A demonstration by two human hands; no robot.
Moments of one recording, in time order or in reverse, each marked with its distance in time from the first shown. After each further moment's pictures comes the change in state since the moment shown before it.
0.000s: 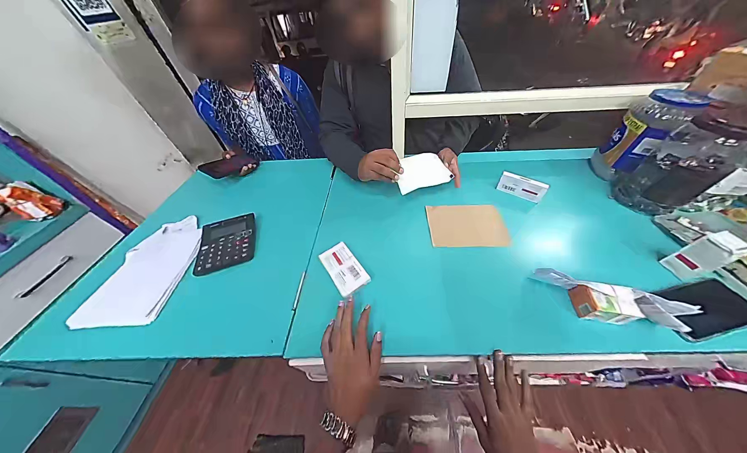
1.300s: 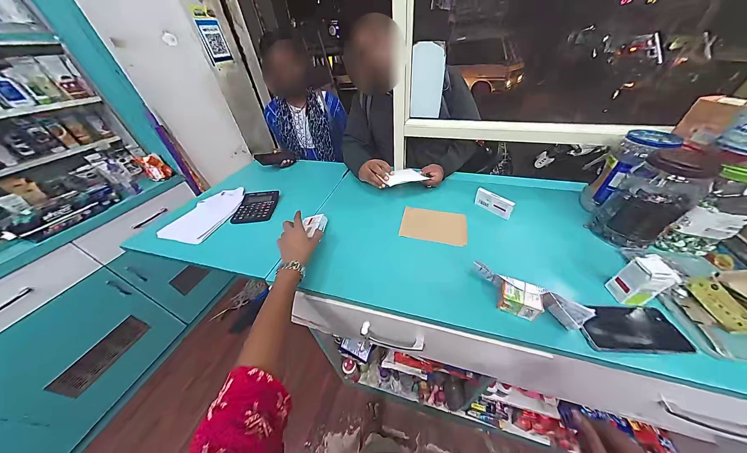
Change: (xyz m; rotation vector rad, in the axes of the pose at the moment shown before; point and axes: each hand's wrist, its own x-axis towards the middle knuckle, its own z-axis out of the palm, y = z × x) left_hand 0.130 -0.009 -0.033 0.015 -0.233 -0.696; right_hand -0.039 0.244 -0.176 0.470 -0.165 0.192
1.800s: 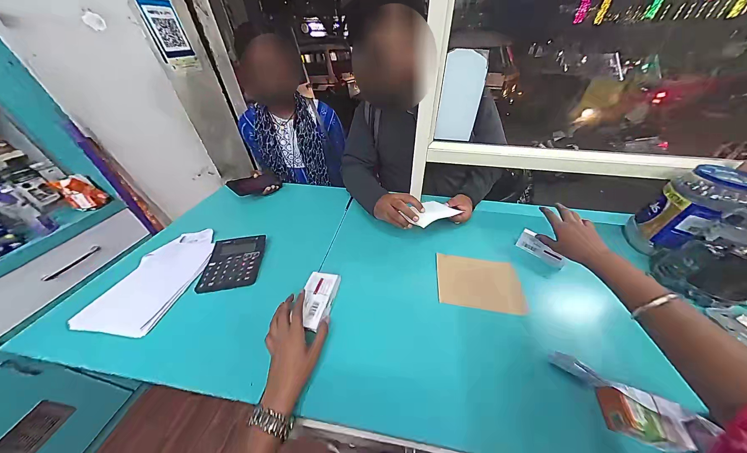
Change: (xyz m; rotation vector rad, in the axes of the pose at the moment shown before) left_hand 0.019 -0.084 0.042 -0.114 0.161 0.336; right_hand 0.480 -0.084 0.051 -0.666 -0.184 -0.092
